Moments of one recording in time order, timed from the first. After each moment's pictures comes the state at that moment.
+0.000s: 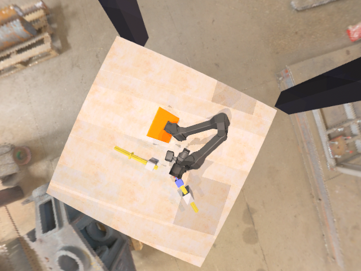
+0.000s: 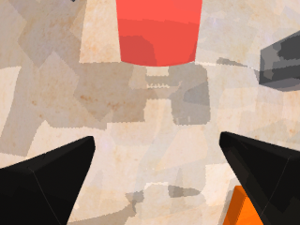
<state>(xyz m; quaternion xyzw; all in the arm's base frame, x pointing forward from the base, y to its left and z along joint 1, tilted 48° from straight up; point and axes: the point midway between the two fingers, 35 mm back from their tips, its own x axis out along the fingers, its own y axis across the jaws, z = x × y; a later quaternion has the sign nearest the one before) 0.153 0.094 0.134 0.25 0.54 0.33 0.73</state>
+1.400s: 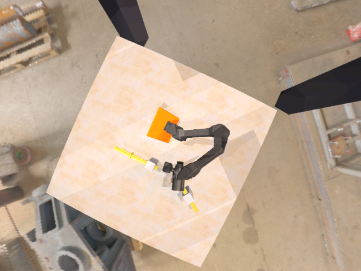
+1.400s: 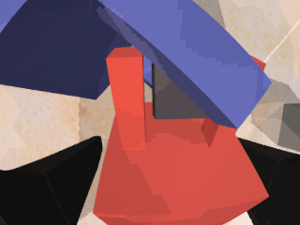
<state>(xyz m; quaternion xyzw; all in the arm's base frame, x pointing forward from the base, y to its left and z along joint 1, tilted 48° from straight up) 0.224 0.130 0.126 0.26 0.53 0.33 0.73</state>
